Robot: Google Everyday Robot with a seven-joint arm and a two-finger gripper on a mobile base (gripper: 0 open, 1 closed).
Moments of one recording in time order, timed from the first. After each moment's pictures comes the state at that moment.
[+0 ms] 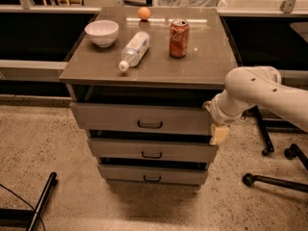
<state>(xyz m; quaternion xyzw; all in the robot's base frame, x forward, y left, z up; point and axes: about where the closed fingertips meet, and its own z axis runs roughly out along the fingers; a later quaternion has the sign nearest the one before) 0.602 -0.208 0.653 -0.73 0.66 -0.04 0.16</state>
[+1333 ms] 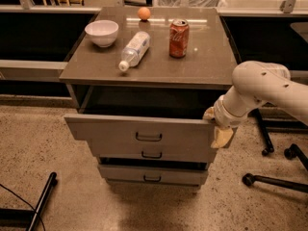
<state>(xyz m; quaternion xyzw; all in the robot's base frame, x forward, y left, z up) 0.564 -0.205 0.663 -0.74 0.66 0.02 0.14</state>
